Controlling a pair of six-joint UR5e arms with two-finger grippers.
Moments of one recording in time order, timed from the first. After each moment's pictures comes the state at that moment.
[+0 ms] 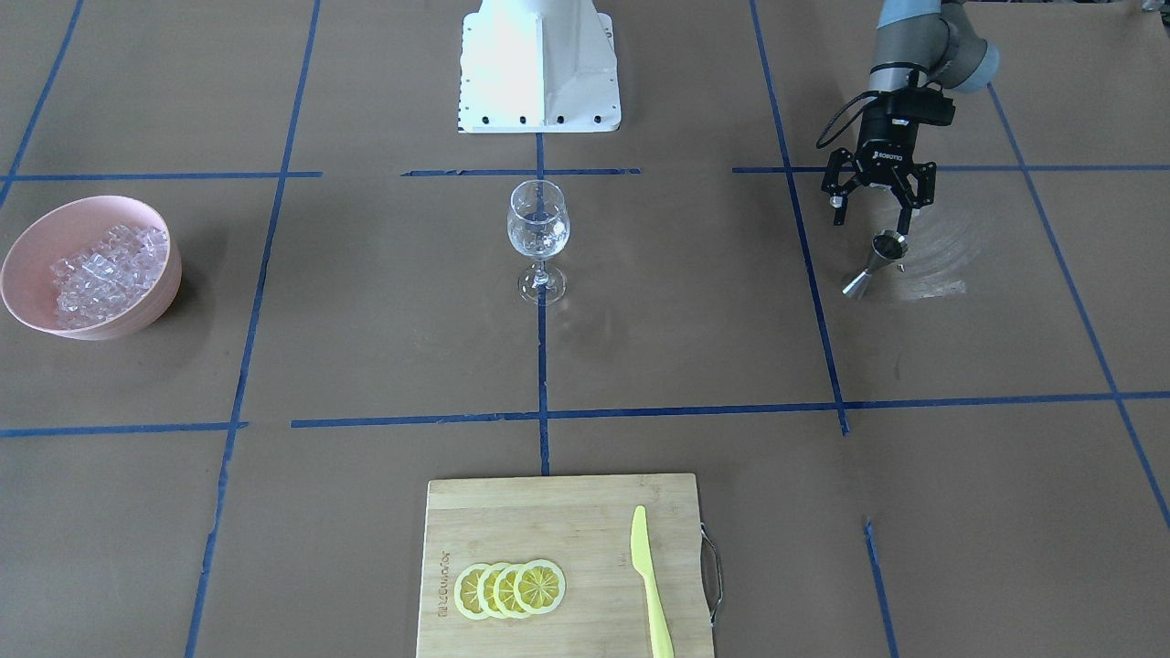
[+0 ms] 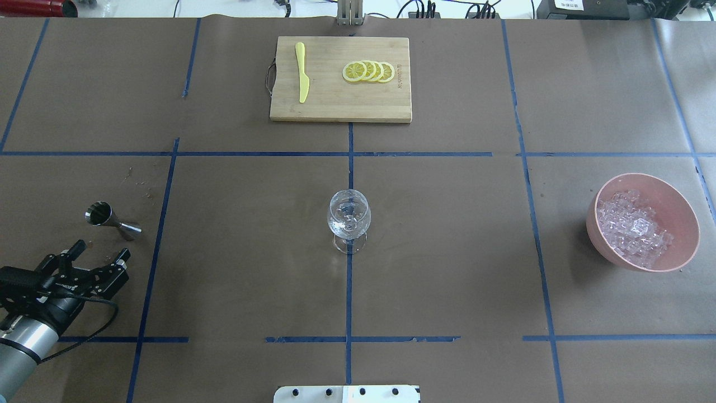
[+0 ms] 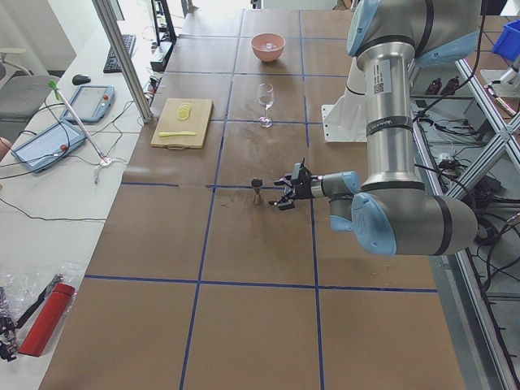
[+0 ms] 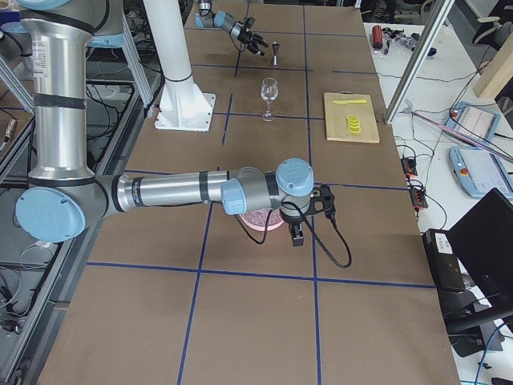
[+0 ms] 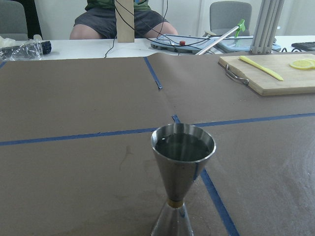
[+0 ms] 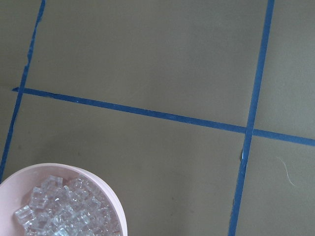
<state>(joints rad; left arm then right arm) -0.05 -1.32 -1.68 -2.90 -0.53 -1.15 1.51 -1.62 1.74 -1.45 2.47 0.04</state>
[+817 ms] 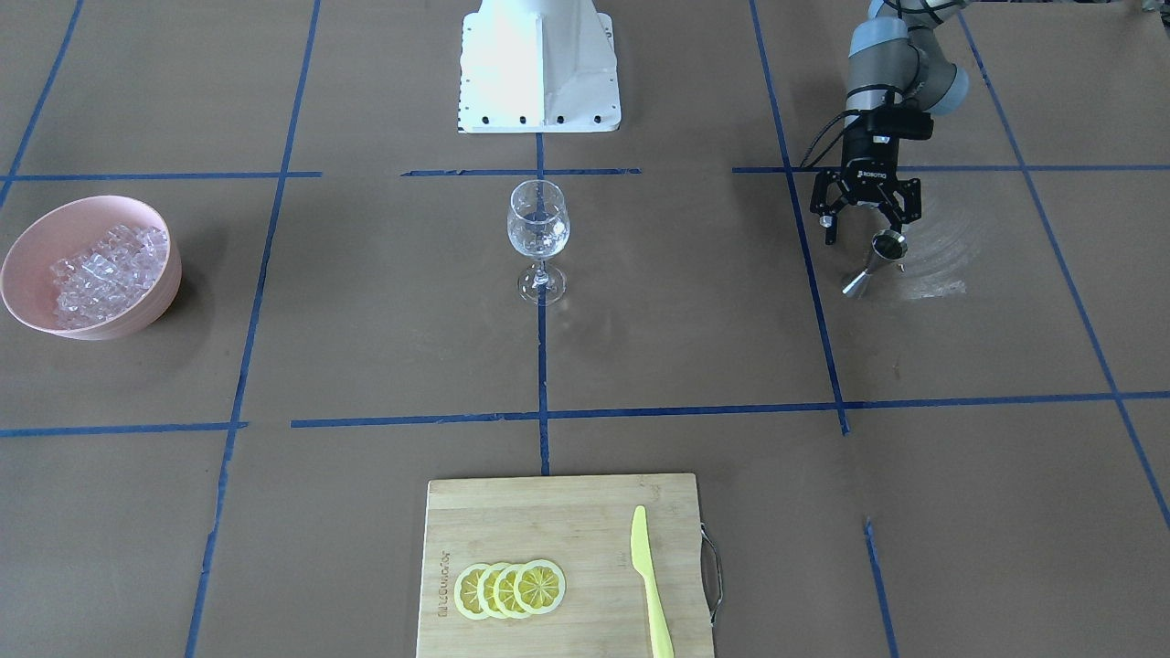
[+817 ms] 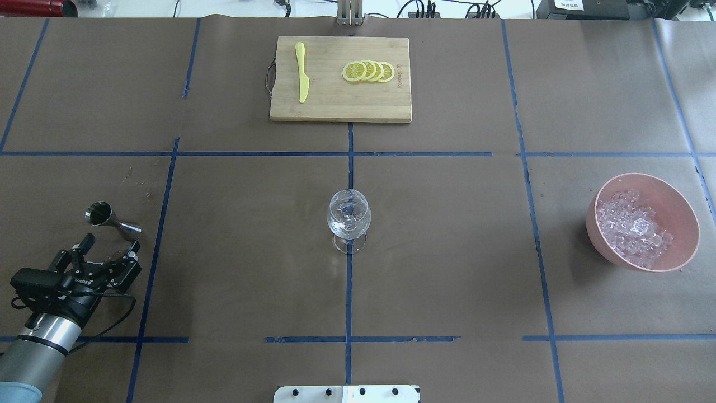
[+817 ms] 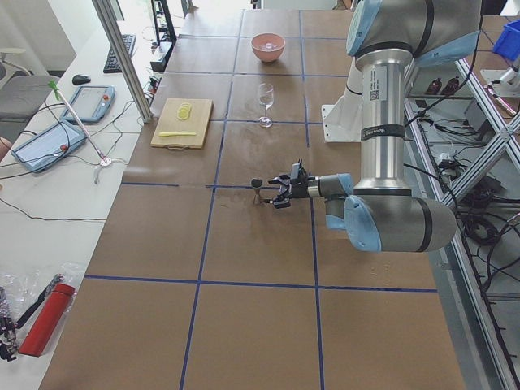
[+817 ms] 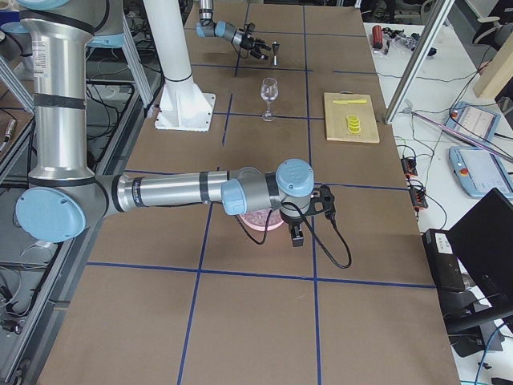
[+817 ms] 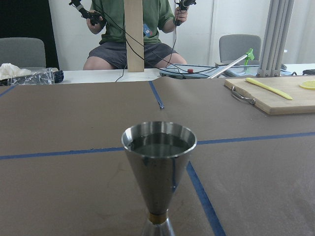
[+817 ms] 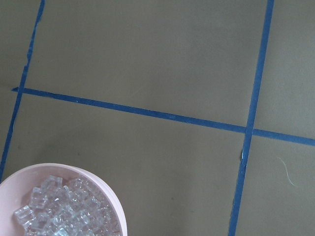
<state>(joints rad) -0.06 -1.41 -1.57 -2.92 -0.44 -1.15 1.51 -1.62 1.73 -1.45 2.47 0.04</state>
